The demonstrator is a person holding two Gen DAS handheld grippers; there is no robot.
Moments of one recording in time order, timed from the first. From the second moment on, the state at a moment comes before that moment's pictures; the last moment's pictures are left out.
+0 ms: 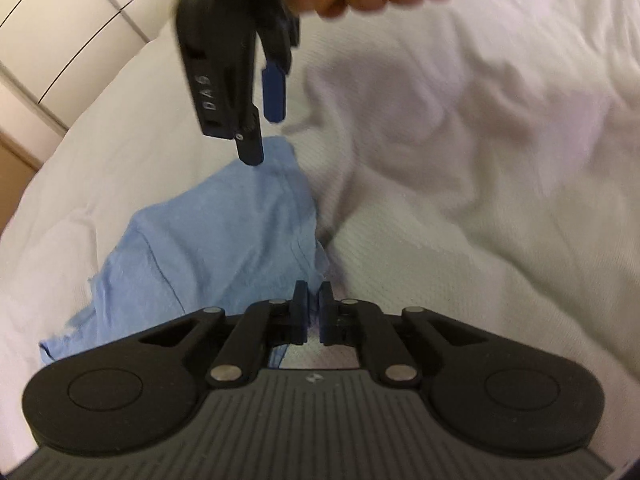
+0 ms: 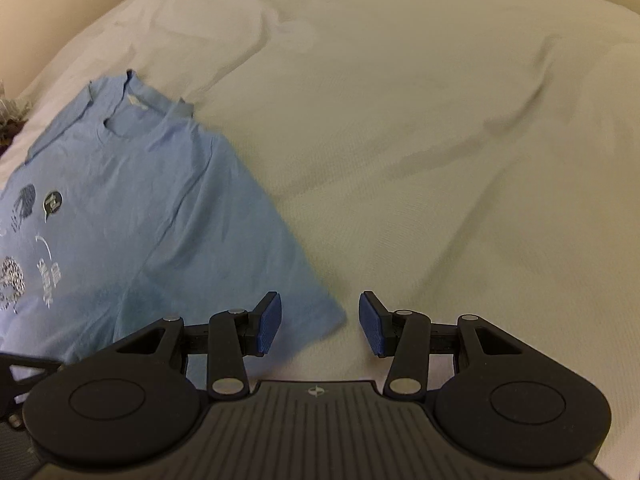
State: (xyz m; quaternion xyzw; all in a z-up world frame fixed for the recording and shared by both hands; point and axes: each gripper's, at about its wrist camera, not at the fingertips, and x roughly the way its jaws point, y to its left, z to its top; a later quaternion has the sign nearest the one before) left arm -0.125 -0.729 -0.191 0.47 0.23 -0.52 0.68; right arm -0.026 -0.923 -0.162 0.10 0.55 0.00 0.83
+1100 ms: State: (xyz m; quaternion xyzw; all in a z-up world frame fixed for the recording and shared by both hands) left arm 0.025 -0.591 -0.202 -0.21 0.59 -0.28 0.72; right arm 0.055 -0.859 -0.134 0.07 0.55 0.07 0.83
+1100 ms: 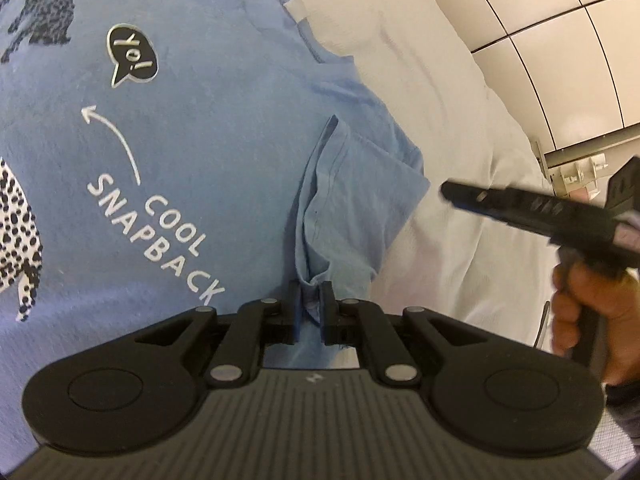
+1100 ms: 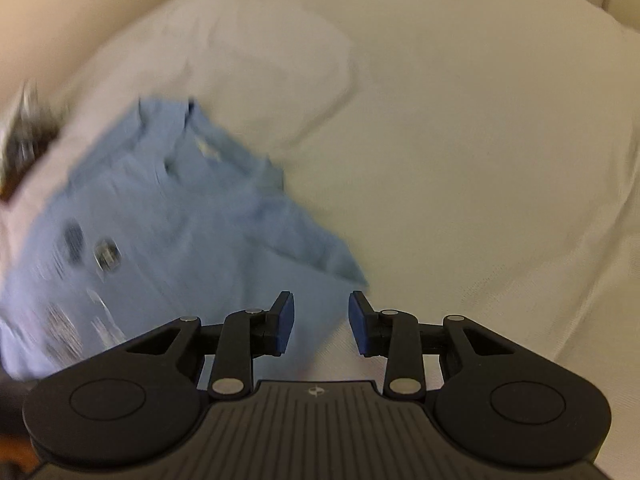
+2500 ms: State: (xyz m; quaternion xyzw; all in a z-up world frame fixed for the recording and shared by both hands) left arm -0.054 -0.375 -0.063 0.15 0.52 -0.26 0.80; right arm -0.144 -0.704 -0.072 0.08 0.56 0.07 0.82
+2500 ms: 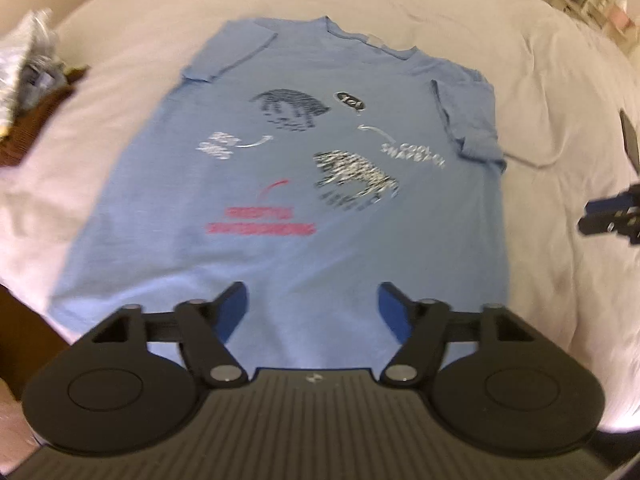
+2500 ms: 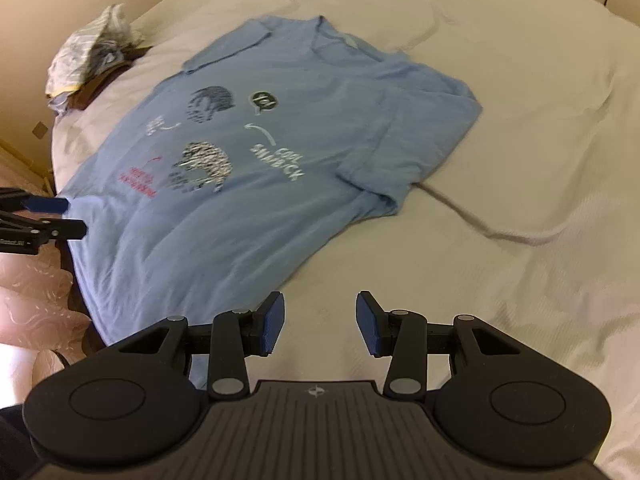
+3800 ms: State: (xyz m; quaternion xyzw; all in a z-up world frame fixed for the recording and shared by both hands) left arm -0.029 -0.235 0.051 0.29 0.40 -0.42 0.76; right arm -0.230 -0.493 0.041 0.11 0.53 -0.11 0.83
